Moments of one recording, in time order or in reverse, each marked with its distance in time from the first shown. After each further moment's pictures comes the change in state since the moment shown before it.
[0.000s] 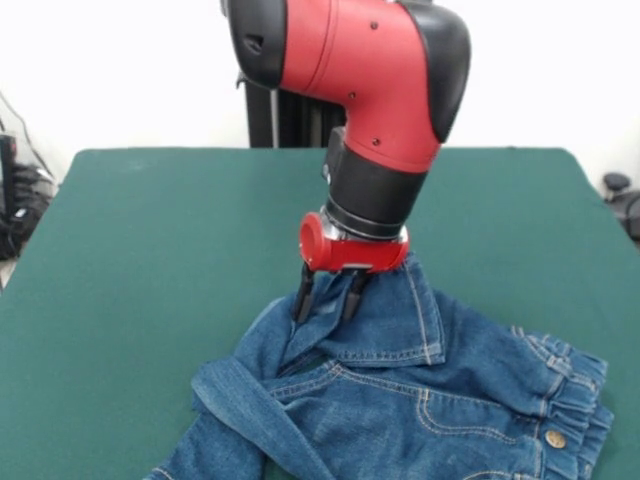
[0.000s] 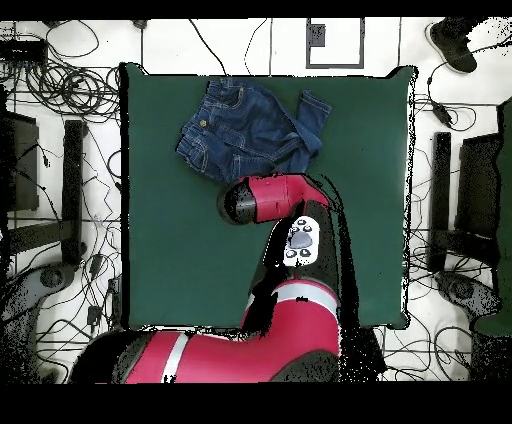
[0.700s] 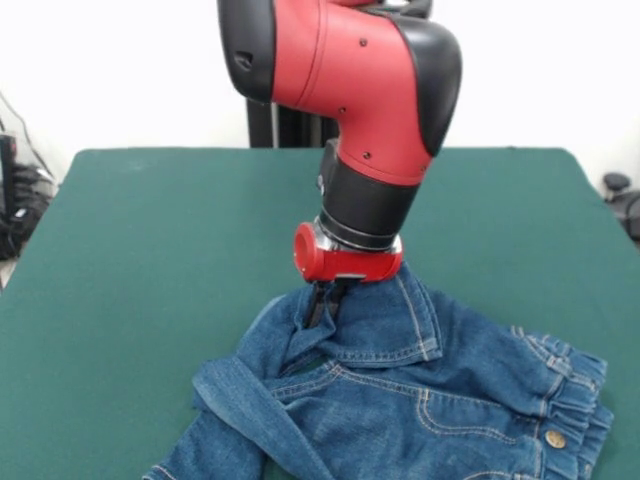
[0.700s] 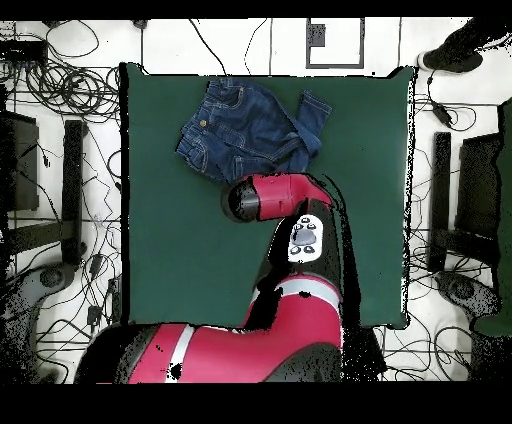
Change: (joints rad) arm -0.010 0.022 -0.005 -0.013 0.035 -0.001 0.000
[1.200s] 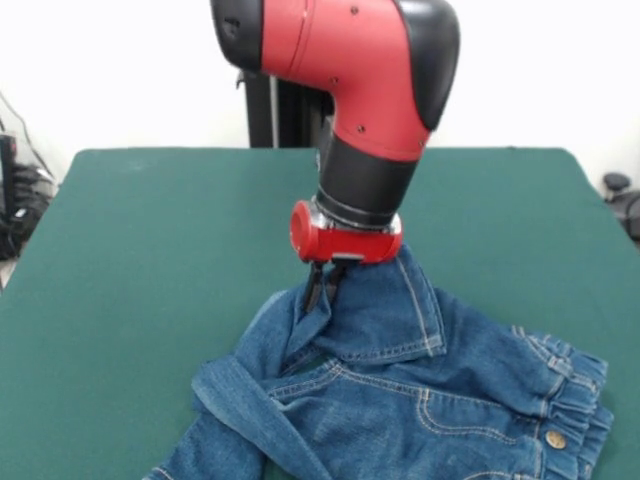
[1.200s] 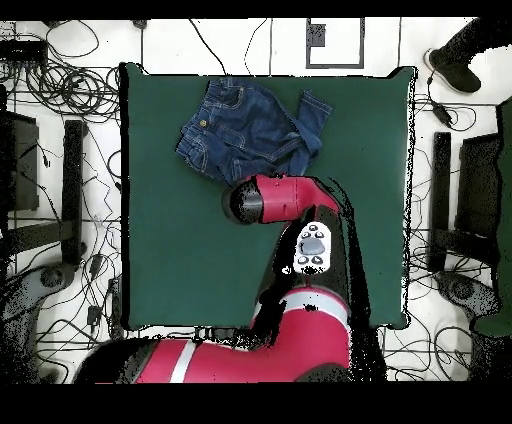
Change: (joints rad) arm -0.008 -0.067 -0.001 0.055 0.032 0.004 0.000
